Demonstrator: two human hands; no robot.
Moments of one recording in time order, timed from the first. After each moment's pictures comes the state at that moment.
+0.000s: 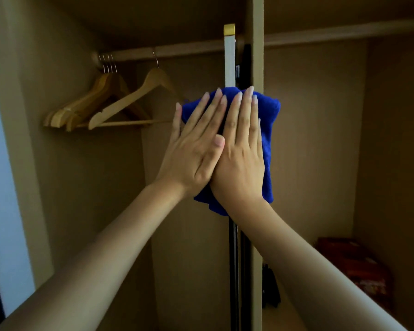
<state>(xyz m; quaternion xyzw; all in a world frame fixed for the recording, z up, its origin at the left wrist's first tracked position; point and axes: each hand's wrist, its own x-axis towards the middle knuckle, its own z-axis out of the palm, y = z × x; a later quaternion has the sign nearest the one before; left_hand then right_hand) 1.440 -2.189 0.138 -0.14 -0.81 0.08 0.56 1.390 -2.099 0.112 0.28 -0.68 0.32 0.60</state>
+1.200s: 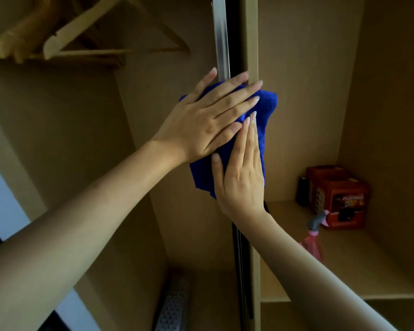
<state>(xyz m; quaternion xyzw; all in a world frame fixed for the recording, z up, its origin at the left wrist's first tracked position) 1.421 -2.197 0.081 -0.28 -0.78 0.31 0.47 1.394 -2.090 -0.042 0.29 -0.69 0.42 0.51</state>
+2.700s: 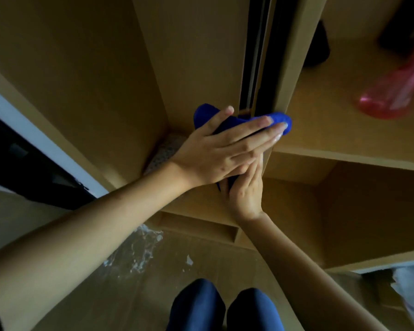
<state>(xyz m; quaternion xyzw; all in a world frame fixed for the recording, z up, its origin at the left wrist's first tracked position) 1.426 -2.180 -0.432 -0.21 -0.82 0.28 0.46 1.401 -2.064 -0.522 0.40 -0.72 0.44 0.35</state>
